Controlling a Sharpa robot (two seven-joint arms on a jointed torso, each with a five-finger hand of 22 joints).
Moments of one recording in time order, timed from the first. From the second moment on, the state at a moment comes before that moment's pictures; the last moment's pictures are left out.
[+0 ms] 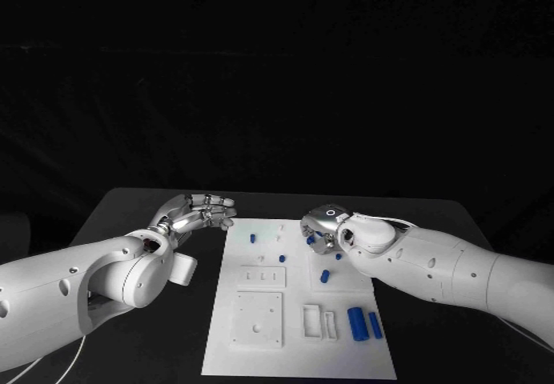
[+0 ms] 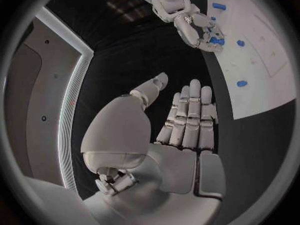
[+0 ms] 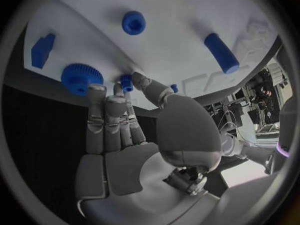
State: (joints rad) left arm 1.34 -0.87 -0.16 1.56 -0.12 -0.39 0.32; left_hand 1.19 -0.12 0.49 -0.23 0.10 0.75 0.20 0.36 0.40 1.09 0.15 0.08 0.07 1.00 0.10 0.40 0.56 0.04 0.77 0.00 0.43 1.31; right arm 1.23 -0.53 -0.11 1.05 -1.81 -0.28 -0.07; right_hand 1.16 -0.19 0.71 -0.28 0.09 0.92 0.15 0.38 0.35 1.19 0.10 0.07 0.08 1.33 -0.02 1.15 0.73 0.21 1.30 -0.02 0.75 1.31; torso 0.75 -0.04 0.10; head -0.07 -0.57
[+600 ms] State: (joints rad) left arm 1.34 -0.87 -0.16 1.56 -0.12 -0.39 0.32; left_hand 1.19 -0.12 0.49 -0.23 0.10 0.75 0.20 0.36 0.40 1.09 0.15 0.08 0.07 1.00 0.10 0.40 0.56 0.04 0.77 0.00 0.43 1.31; right arm 1.23 -0.53 -0.11 1.04 -1.83 -0.29 -0.07; right_hand 1.17 -0.19 0.77 -0.24 0.06 0.96 0.14 0.38 0.35 1.23 0.09 0.08 0.09 1.33 -0.03 1.16 0.71 0.21 1.30 -0.02 0.77 1.31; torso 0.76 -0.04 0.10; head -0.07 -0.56
